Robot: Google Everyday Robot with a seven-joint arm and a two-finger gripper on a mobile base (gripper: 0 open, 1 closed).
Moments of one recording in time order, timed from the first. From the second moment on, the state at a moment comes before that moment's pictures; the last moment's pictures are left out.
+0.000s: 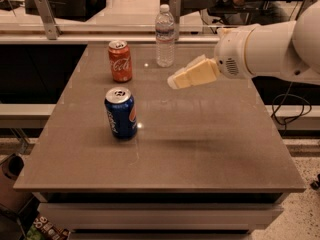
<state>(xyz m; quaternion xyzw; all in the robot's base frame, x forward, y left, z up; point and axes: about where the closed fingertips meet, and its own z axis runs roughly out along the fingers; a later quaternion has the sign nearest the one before) 0.570 -0.084 0.975 -0.39 0.75 0.11 0.52</state>
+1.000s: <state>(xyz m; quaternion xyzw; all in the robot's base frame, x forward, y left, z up) 0.614 -0.030 0.952 -0.37 0.73 0.16 0.55</state>
